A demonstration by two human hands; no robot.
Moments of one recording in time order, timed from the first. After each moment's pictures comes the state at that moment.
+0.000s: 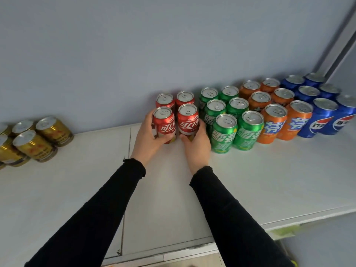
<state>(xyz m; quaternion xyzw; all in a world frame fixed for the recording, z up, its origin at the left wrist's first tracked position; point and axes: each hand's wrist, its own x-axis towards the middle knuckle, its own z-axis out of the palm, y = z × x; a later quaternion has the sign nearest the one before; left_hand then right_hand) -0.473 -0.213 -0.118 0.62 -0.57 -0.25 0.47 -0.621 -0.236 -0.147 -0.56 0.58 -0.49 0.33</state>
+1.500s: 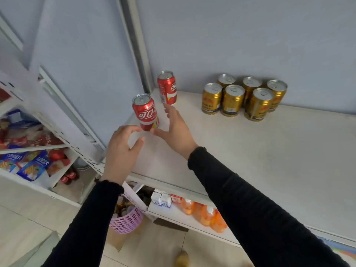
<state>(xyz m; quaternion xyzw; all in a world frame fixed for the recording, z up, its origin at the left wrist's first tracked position) 0.067 0.227 -0.120 0.82 -0.42 0.01 0.39 -0.032 0.070 -0.110 -0.82 0.27 -0.22 0.45</state>
